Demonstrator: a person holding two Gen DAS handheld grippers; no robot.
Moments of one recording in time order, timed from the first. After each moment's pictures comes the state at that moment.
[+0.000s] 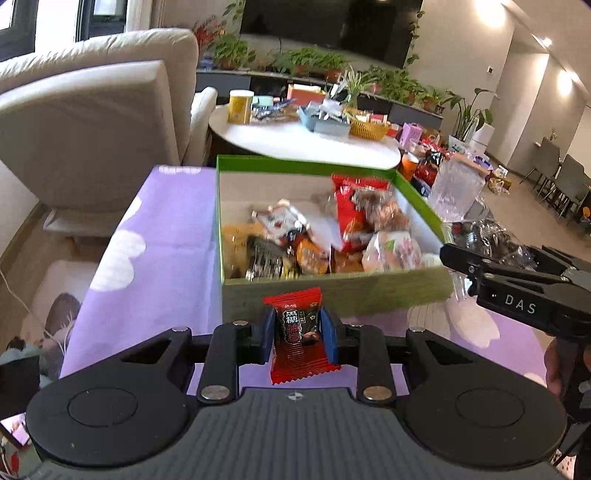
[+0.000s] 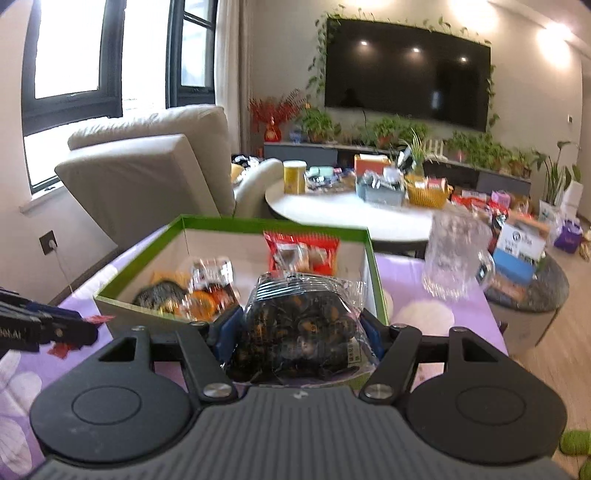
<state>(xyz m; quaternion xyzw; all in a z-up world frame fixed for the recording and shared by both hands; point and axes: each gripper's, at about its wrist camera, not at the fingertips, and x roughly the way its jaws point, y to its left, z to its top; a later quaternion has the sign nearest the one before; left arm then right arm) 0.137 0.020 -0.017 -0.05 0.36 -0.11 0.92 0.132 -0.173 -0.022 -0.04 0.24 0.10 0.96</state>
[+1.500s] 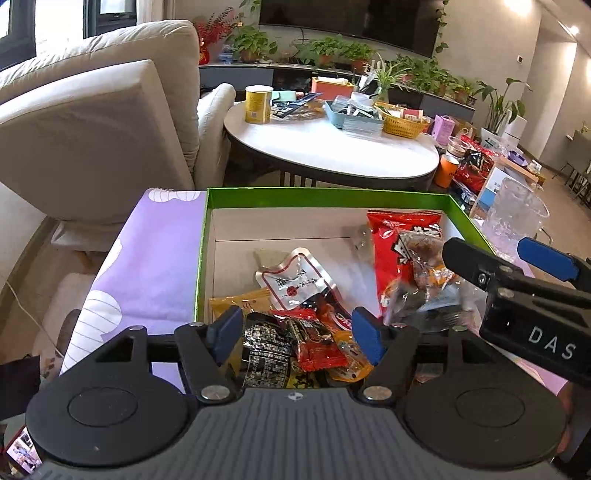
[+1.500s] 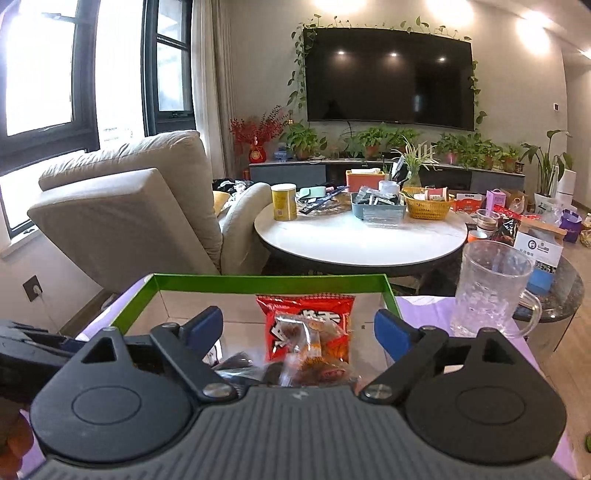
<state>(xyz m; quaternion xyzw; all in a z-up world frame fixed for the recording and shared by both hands) 0.241 -0.010 -0.031 -0.03 0.38 -0.07 0.92 0.194 -0.158 -0.020 0.01 0.22 0.07 0.97</state>
